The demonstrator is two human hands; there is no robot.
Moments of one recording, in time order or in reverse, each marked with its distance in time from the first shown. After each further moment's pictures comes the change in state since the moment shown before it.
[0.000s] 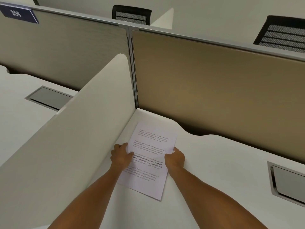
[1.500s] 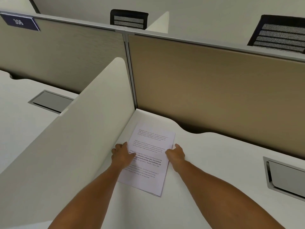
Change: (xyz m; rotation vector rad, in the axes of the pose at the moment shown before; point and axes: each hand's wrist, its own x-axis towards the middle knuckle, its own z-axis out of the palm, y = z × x) left_hand -0.017 0.013 -0.013 0.124 -0.061 0.004; right_hand -0.005 -0.016 -0.026 0.135 -0.148 0.105
